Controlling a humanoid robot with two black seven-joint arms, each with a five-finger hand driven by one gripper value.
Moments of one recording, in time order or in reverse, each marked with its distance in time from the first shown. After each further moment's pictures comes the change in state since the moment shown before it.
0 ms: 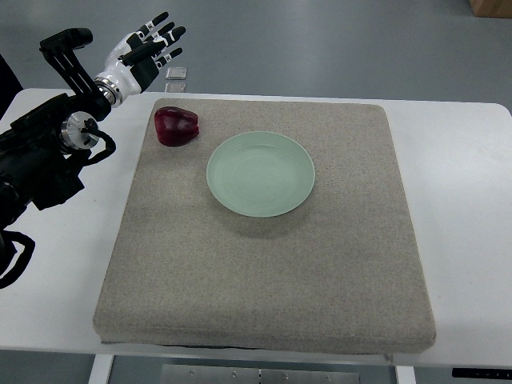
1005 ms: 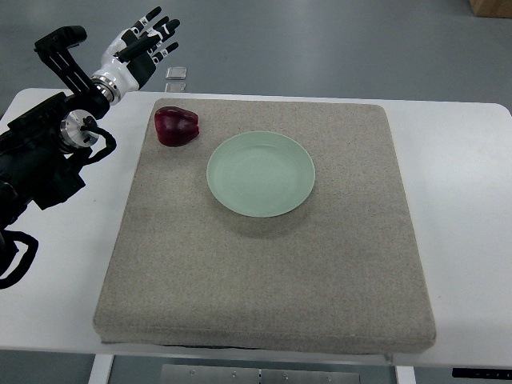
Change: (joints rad) left arm 0.003 0.000 -0.060 -0.010 0.003 0.014 -0.003; right arm 0.000 0.000 0.000 0.000 0.000 0.000 0.000
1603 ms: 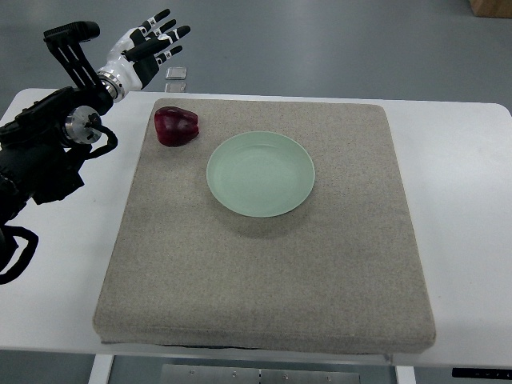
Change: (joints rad) left arm -0.024 -0.001 0.018 -0.004 0.150 0.045 0.003; right arm 0.000 0.000 0.000 0.000 0.000 0.000 0.000
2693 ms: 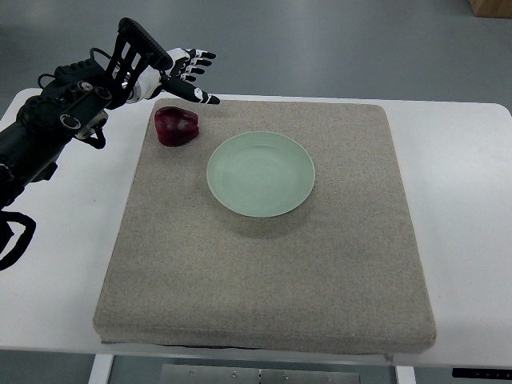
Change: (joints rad) left arm -0.054 0.015 0.003 -0.066 0.965 0.044 0.006; right arm 0.000 0.000 0.000 0.000 0.000 0.000 0.000
